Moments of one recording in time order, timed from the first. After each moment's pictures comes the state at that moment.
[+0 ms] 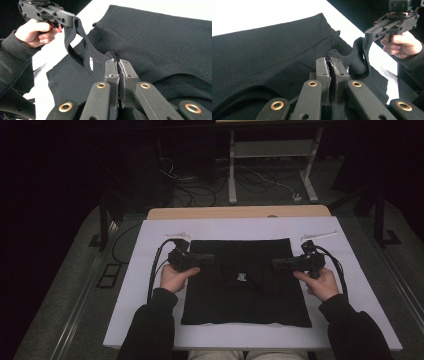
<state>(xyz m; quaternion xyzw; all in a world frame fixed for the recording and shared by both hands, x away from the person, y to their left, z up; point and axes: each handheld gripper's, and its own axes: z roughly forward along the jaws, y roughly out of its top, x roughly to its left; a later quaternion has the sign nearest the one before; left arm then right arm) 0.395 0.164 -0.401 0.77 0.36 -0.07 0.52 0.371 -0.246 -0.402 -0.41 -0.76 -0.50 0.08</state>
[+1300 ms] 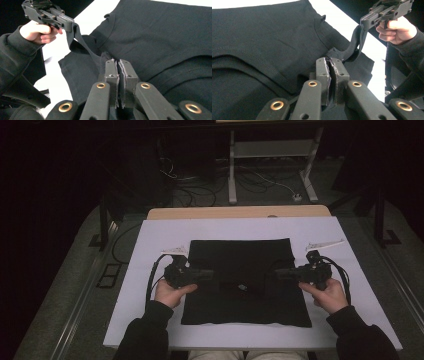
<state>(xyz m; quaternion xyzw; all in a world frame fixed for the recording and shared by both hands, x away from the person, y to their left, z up) 0.346 0.167 -0.401 0.79 0.33 -0.08 0.51 0.335 -0.248 -0.395 -0.39 -0.77 -0.49 0.08</state>
